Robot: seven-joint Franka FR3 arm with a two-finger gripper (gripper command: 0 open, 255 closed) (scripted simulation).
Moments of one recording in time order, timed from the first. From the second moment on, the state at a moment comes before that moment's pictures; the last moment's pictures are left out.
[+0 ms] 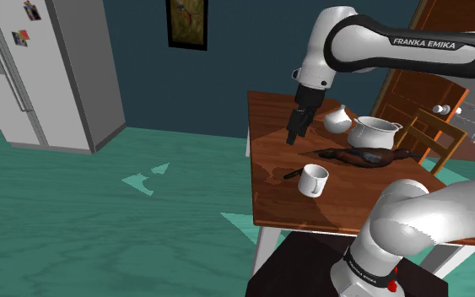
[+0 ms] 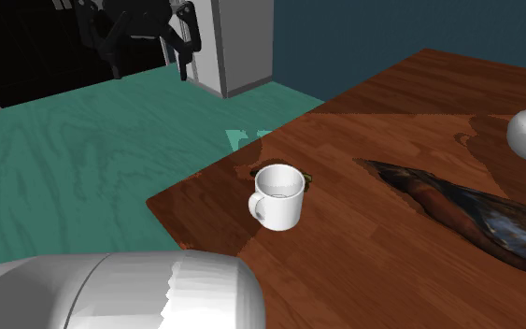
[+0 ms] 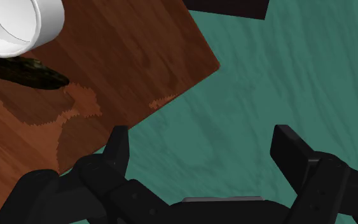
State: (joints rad) arm -0.02 -0.79 0.02 -2.40 0.11 1.62 -0.12
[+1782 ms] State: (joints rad) arm -0.26 -0.60 -0.42 -2.74 -0.26 2.17 -0.57
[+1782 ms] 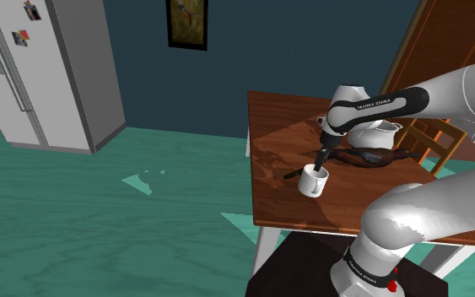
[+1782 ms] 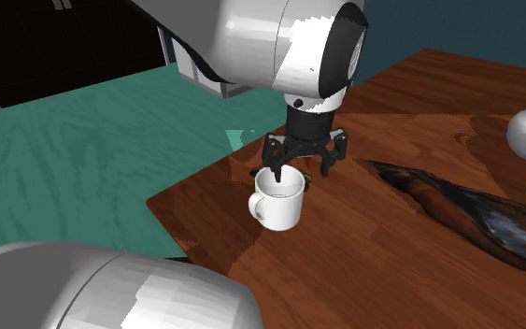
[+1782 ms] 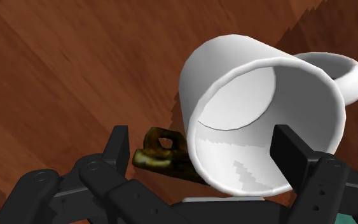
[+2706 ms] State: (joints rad) arm -0.26 -0.52 -0.45 -2.78 -0.27 2.30 -0.58
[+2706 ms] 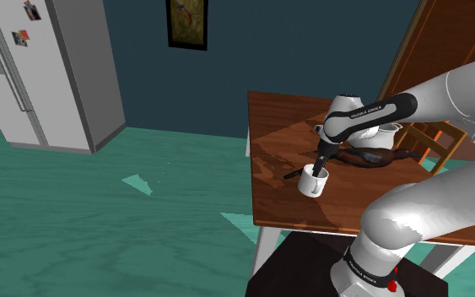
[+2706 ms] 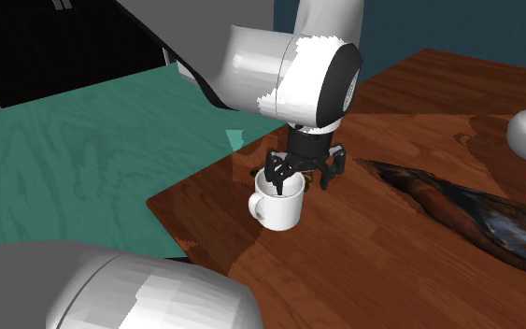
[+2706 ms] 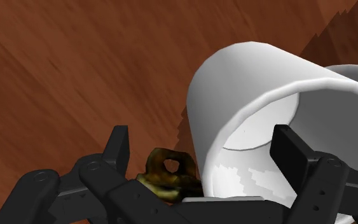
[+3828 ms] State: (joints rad) arm -0.26 -0.58 -0.43 -2.74 -0.26 2.19 -0.58
